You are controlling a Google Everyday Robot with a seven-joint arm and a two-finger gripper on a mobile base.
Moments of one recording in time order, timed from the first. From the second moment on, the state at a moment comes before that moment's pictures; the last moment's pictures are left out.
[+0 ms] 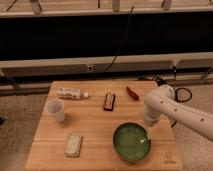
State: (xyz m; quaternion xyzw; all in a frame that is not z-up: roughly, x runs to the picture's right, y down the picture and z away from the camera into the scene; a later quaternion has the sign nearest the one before) arm 0.223 0.209 0.783 -0.34 -0.05 -0.09 0.93
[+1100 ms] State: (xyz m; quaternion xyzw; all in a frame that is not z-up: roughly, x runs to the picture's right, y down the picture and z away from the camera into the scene) arm 0.213 0.146 0.843 -0.34 -0.07 -0.14 0.93
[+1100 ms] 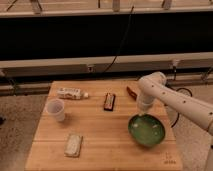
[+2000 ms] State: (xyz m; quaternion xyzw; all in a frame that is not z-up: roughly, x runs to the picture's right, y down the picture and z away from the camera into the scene) arm 0.112 0.118 0.859 -0.33 -0.10 -0.26 0.90
